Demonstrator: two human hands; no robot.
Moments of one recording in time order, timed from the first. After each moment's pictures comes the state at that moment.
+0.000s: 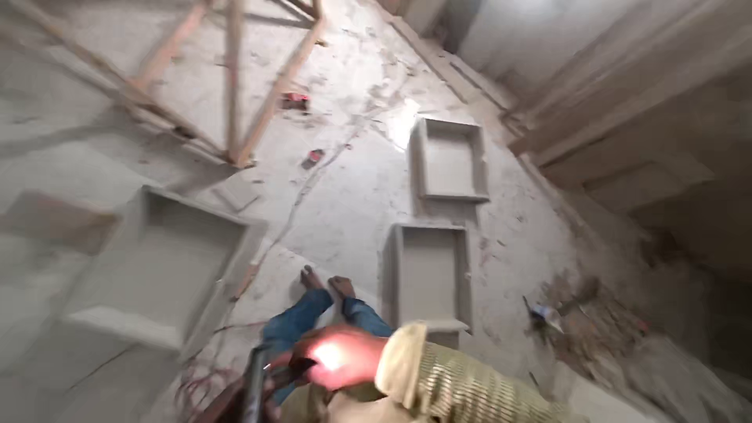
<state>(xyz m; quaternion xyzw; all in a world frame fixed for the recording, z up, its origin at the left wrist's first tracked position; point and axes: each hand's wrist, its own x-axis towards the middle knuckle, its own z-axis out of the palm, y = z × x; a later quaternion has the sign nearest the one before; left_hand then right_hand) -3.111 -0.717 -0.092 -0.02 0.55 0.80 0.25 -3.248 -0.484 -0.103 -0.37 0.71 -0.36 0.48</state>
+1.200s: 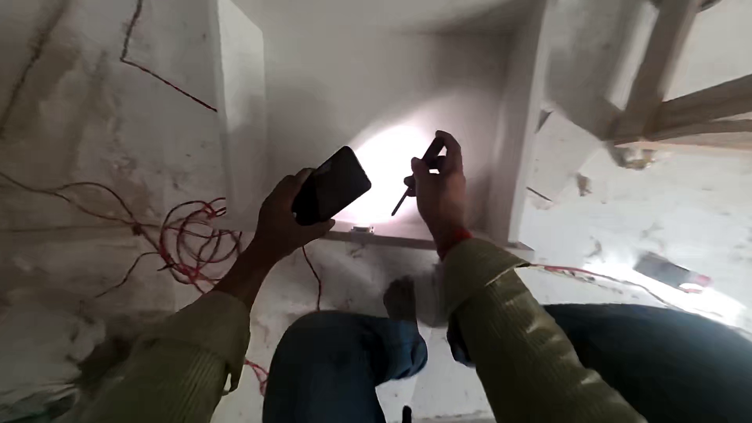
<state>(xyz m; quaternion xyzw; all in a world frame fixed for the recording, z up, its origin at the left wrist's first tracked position) -3.053 -1.066 -0.775 -0.55 0.74 0.37 -0.07 -3.326 -1.040 -0.781 -0.19 0.74 -0.41 0.50</state>
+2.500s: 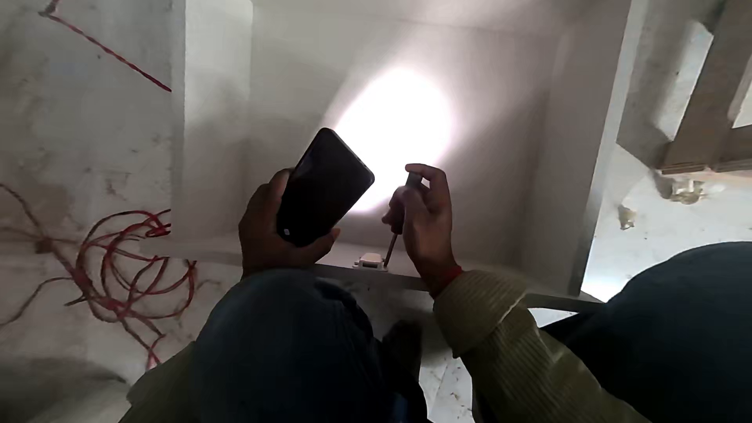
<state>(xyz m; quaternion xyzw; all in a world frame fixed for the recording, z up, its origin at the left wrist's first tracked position) -3.046 -1.051 -0.841 -0.60 0.72 0.27 -0.21 -3.257 -1.033 -0.853 -0.21 0.63 -0.52 0.54</state>
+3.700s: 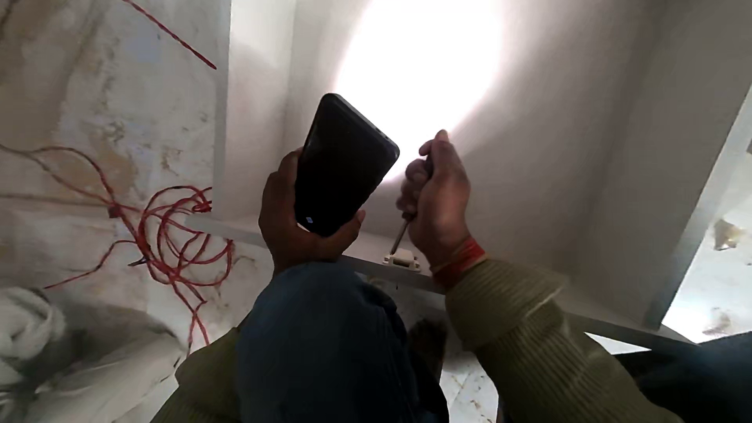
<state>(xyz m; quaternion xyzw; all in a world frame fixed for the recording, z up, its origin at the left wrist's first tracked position) -3.045 -1.043 -0.854 -0.62 0.71 0.17 -0.29 -3.225 -1.073 -0.860 0.00 0.53 -0.54 0.65</state>
